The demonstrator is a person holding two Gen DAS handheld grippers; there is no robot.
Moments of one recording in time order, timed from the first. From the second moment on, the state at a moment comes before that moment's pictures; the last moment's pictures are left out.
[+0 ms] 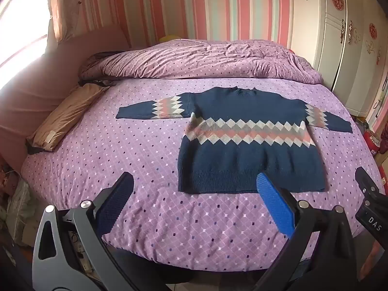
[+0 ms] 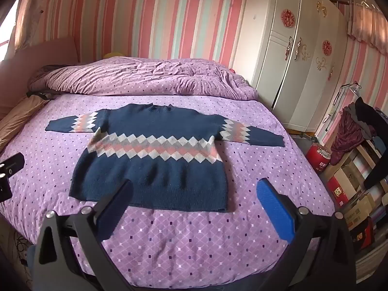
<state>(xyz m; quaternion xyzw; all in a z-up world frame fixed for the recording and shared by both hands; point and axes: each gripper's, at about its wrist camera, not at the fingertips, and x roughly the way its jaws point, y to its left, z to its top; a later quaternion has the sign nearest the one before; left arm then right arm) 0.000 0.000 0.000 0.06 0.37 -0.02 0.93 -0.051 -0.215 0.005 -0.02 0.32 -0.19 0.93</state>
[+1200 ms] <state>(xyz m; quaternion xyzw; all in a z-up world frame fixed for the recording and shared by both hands) 0.061 -0.015 -0.015 0.03 0.35 -0.04 0.94 -0.014 -0.277 -0.017 0.02 0.29 -0.18 0.94</state>
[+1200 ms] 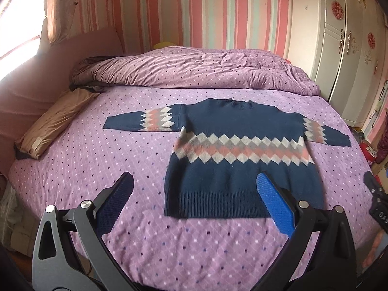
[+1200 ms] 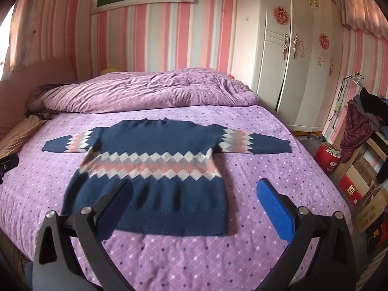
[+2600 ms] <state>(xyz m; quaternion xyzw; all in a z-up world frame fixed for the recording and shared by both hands) 0.086 -0.016 -0.027 0.03 0.36 -0.04 0.93 0.005 -0.289 -0.025 0.02 0.30 -0.18 0.94</state>
